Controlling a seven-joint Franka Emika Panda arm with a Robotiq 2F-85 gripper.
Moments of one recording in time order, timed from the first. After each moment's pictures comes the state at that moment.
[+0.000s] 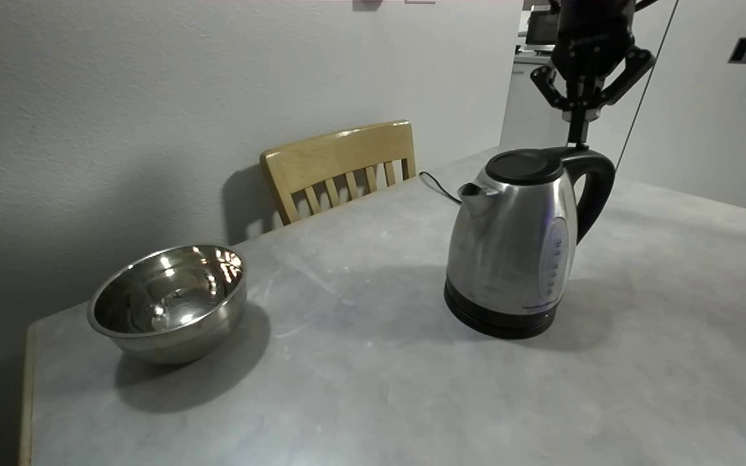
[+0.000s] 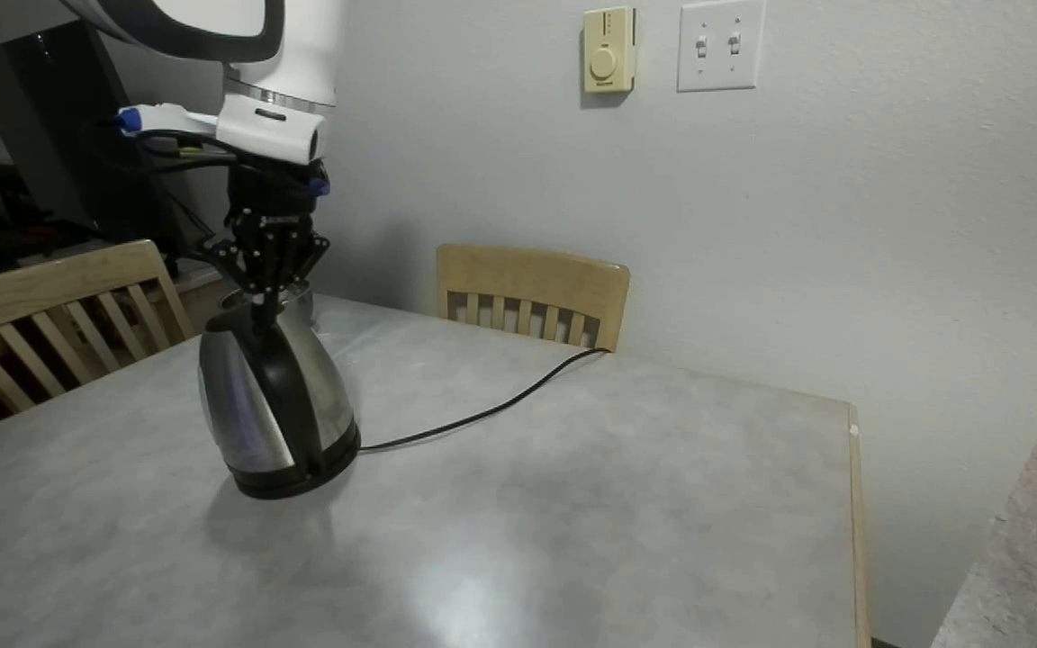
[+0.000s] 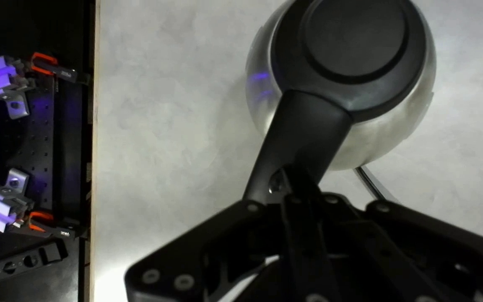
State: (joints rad) arm -0.02 0.22 -0.08 -1.91 0.27 1.88 1.32
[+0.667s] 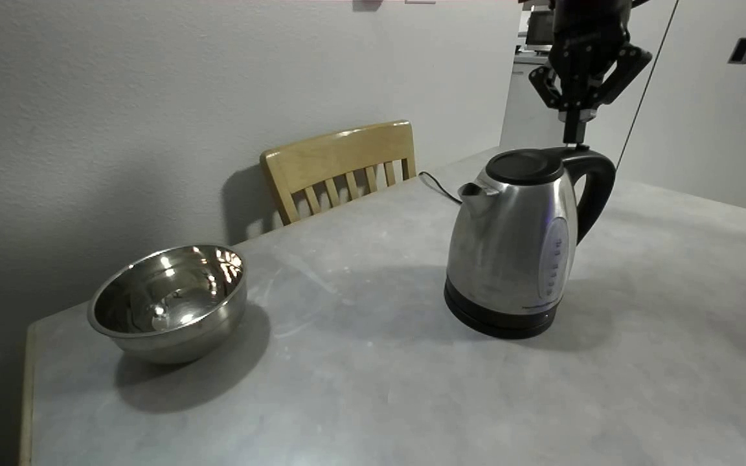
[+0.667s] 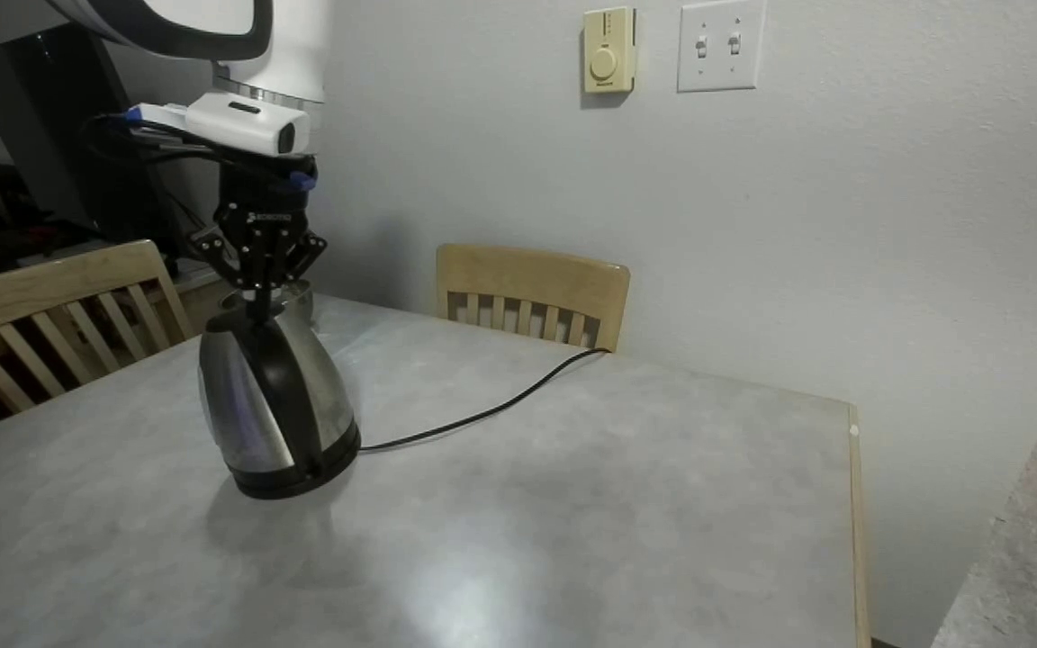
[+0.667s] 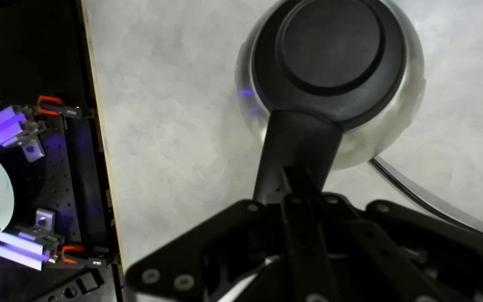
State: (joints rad) arm 0.01 0.21 -0.08 -1.92 0.26 1.89 1.52
